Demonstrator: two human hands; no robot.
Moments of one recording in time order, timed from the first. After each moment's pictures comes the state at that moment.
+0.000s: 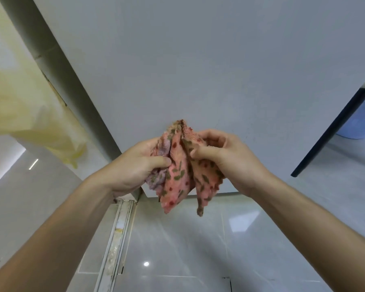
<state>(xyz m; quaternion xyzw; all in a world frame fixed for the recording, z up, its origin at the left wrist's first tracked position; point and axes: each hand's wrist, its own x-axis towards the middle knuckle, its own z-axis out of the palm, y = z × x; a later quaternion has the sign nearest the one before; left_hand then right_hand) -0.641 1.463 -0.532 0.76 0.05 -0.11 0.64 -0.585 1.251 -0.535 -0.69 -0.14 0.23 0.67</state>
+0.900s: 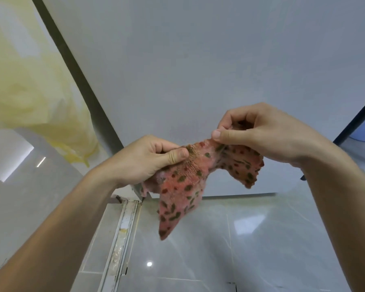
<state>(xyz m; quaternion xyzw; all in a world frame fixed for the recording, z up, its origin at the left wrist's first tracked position) -0.640 1.461 -0.505 0.83 -0.02 -0.13 0.54 -0.555 1.217 -0.480 -0.82 -0.29 0.17 0.46</state>
